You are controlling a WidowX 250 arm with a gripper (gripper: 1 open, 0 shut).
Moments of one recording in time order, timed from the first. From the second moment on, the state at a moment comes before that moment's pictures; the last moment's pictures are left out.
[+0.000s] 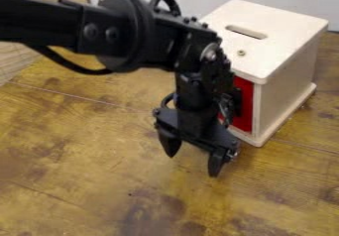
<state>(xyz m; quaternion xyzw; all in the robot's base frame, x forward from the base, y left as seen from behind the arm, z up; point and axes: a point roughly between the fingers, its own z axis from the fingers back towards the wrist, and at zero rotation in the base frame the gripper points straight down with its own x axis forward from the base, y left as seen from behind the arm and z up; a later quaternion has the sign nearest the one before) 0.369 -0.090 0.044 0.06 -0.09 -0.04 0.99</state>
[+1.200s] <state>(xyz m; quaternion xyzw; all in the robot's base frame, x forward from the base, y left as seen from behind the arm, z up) 0.371 -0.086 0.050 0.06 -0.12 -0.02 0.99</state>
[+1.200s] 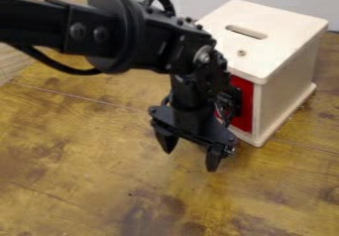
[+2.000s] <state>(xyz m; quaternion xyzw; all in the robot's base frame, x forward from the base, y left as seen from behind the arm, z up) 0.363 -0.078 0.068 0.08 -0.10 -0.01 0.99</state>
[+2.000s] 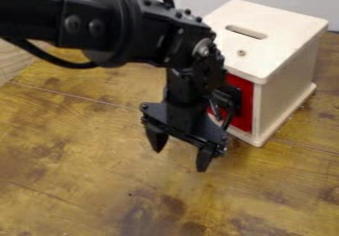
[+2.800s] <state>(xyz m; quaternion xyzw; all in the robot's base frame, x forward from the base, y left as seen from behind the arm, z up) 0.355 -0.077 0.114 0.09 -0.11 -0.02 0.99</state>
